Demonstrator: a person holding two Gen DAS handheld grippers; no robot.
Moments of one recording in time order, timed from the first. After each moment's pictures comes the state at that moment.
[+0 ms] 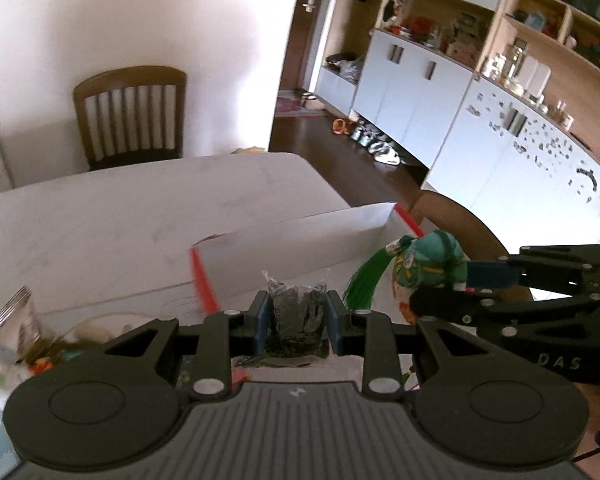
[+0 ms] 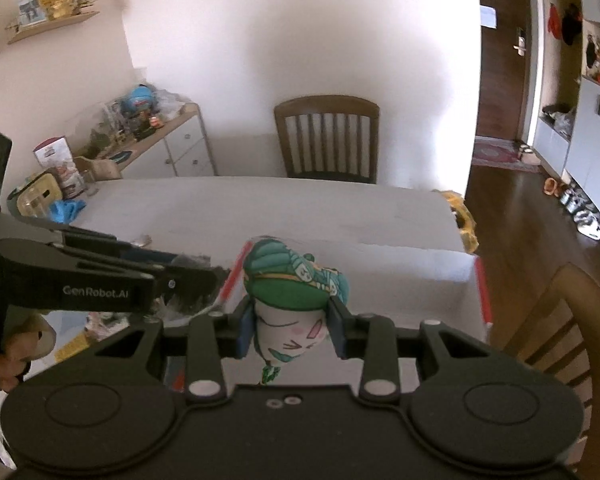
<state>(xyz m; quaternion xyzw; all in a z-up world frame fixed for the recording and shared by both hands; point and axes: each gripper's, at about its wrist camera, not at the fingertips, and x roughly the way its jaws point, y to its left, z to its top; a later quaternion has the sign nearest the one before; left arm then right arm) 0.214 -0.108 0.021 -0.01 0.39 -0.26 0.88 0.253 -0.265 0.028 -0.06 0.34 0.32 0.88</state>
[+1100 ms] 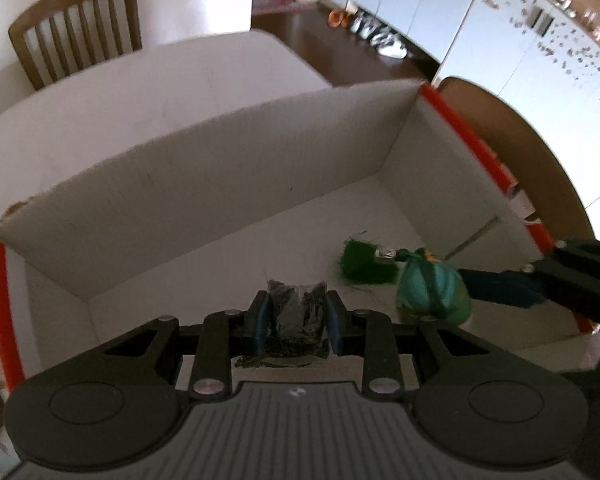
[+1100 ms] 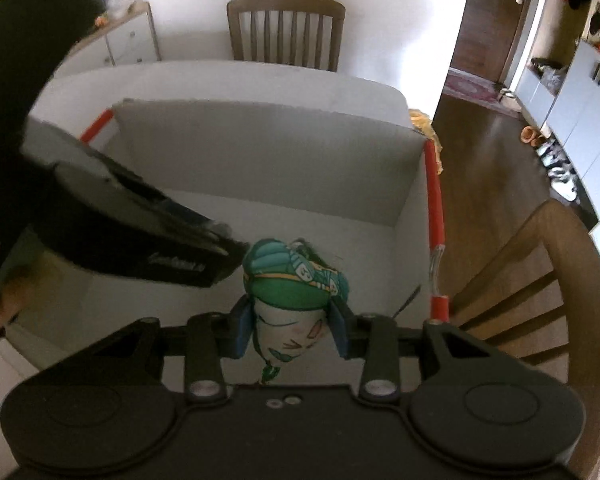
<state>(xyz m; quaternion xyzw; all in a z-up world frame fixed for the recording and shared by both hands) 0.303 -0.236 -0.104 0.07 0.53 -0.27 0.80 0.328 -0.282 -0.084 -0.16 0.45 0.27 0.84</state>
